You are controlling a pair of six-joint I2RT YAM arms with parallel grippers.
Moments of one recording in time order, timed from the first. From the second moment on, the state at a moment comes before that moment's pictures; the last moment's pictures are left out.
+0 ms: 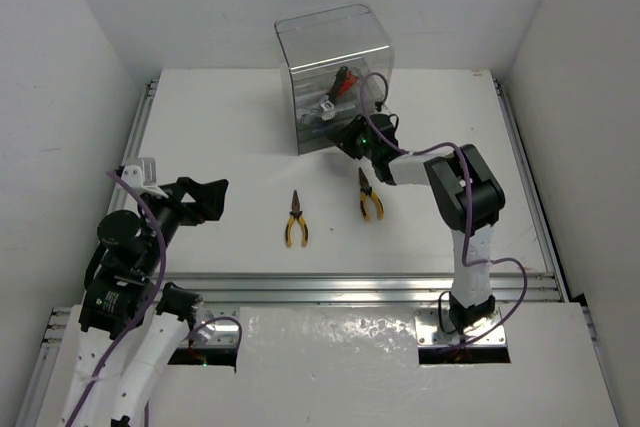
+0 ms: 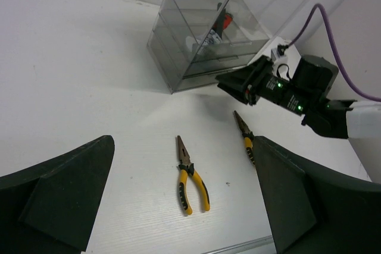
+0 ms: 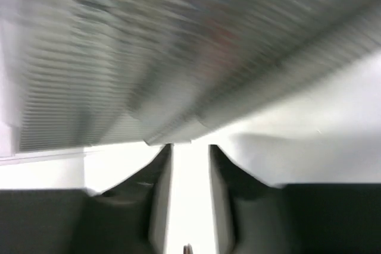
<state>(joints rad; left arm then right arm) -0.20 0.36 0.76 -0.52 0.01 -0.42 0.41 2.09 1.15 0.55 -0.11 0.95</state>
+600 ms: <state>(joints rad) -0.20 0.38 0.76 -0.52 0.02 -0.42 0.25 2.24 1.09 0.86 -0.40 1.10</state>
